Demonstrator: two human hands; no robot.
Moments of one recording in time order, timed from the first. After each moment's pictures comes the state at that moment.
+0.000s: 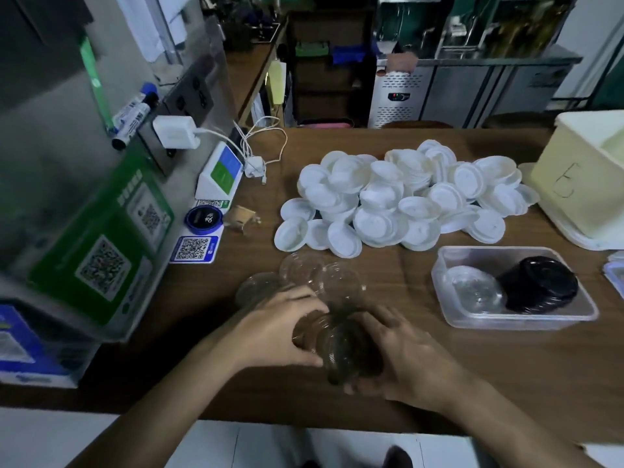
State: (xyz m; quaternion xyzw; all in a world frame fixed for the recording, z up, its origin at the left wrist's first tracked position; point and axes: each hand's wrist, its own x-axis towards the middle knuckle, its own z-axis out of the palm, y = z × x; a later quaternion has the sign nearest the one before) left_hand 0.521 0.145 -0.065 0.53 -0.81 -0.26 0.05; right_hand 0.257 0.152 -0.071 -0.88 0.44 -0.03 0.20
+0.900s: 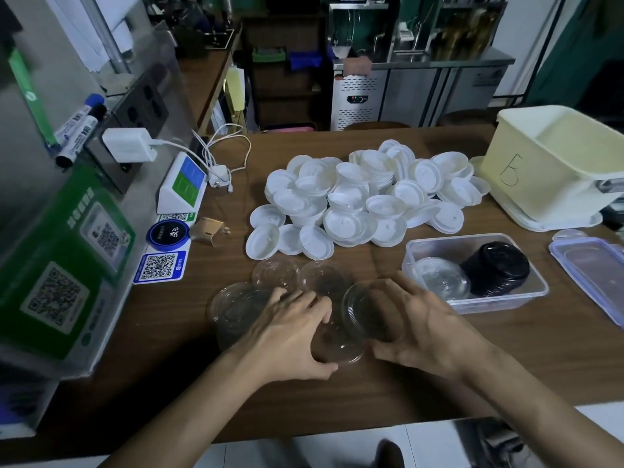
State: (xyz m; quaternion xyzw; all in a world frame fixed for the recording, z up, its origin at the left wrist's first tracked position) left_hand 0.473 0.139 -0.065 0.49 -0.86 -0.12 0.01; right_hand 0.214 0.137 -0.046 -0.85 0.48 -0.15 0.18
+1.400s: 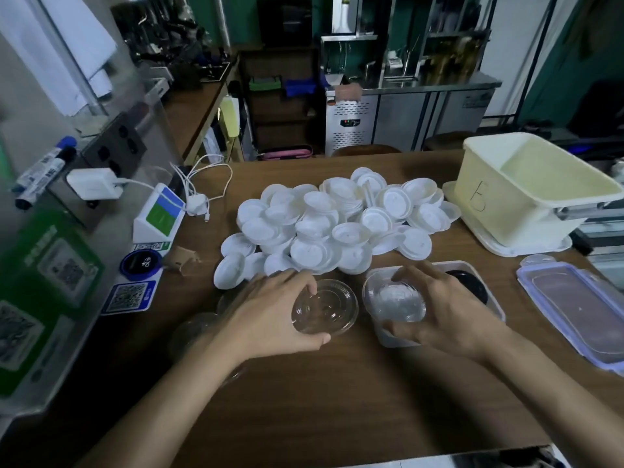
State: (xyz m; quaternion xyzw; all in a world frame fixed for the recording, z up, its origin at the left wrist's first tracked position) left_hand 0.419 0.100 0.000 0.55 -0.82 -0.15 0.09; right_hand 0.120 0.098 -0.008 -0.79 0.57 -0.15 0.15
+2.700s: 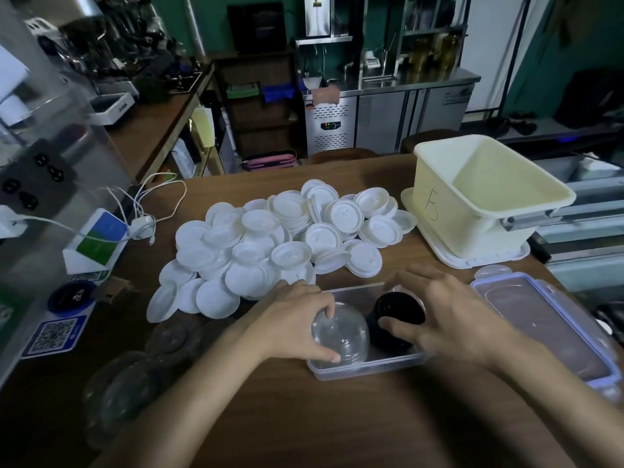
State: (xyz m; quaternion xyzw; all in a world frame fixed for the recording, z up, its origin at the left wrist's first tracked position) left_hand 0.281 0.031 -0.022 0.47 -0.87 -0.15 -0.01; right_hand 0.011 0.067 0.012 -0.80 0.56 -0.14 0.15
